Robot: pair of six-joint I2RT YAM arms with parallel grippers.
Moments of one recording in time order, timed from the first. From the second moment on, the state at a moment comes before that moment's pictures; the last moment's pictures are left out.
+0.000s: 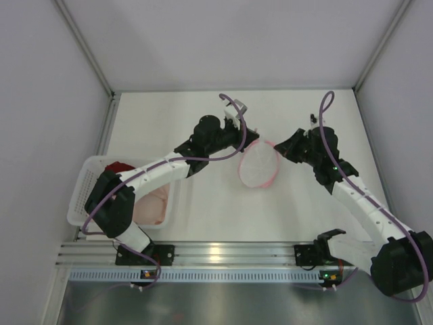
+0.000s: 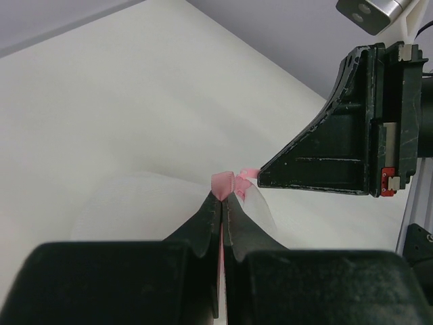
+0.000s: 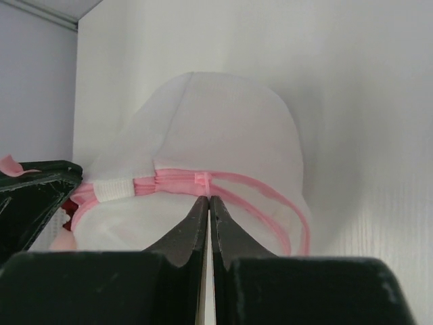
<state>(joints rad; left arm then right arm) -0.75 1.58 1.12 0.36 0.27 -0.27 0.30 1.06 0.76 -0.14 -0.18 0.73</state>
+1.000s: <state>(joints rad) -0.74 1.32 0.85 0.37 -0.03 -0.30 0.30 0.93 0.63 -0.25 -0.09 0.71</state>
